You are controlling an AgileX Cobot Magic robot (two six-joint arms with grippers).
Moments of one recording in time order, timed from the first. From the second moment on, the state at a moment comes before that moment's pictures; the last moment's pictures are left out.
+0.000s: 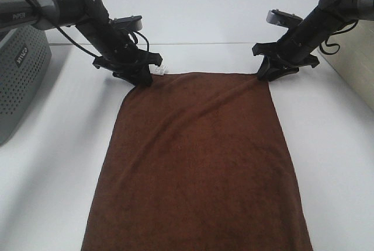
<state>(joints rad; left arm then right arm) -0.26 2.59 -2.16 -0.39 0.88 0.19 0.06 2.52 -1.97 0.50 0.86 -0.35</state>
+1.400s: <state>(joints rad) -0.27 2.60 -2.29 -0.22 0.84 0.19 0.06 2.60 -2.20 0.46 0.91 -0.32</state>
